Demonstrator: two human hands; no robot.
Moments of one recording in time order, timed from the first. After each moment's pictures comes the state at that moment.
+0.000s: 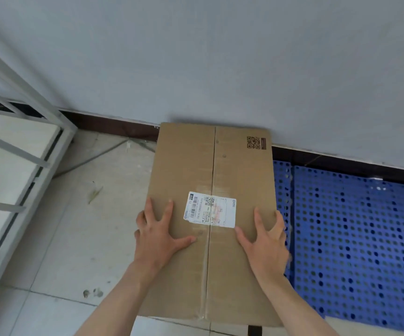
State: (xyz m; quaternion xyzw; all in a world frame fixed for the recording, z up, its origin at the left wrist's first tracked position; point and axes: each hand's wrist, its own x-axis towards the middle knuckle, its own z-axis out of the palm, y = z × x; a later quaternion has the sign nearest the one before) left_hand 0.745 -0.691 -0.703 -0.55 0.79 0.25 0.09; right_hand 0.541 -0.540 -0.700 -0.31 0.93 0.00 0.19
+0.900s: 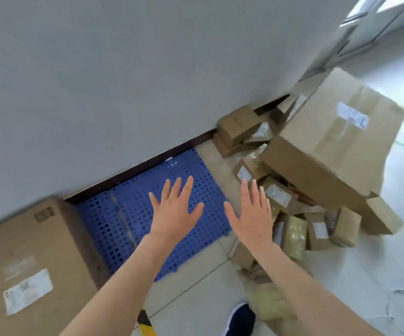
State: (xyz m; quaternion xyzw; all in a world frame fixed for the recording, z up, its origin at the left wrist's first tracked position) left_hand 0.281 -0.323 -0.393 -0.13 0.95 0.24 0.17; right_hand 0.240 -0.123 -0.413 -0.09 0.98 -0.13 0.09
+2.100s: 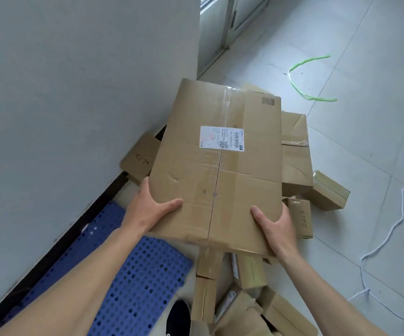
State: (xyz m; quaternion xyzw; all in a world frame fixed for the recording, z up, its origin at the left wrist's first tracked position) left_hand -0.052 -0.124 -0.447 -0.09 0.87 0.43 0.20; right_hand 0.043 0.192 -0.451 0.37 0.79 -0.48 0.07
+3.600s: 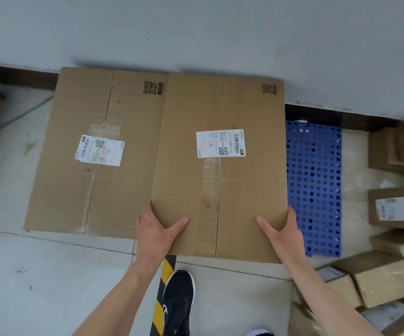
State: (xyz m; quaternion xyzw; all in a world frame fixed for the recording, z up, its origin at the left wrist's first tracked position) left_hand 0.563 -0.398 -0.672 -0.67 0.64 0.38 -0.01; right_hand 0.316 -0.228 -0.676 -0.08 0.89 -0.24 0.37
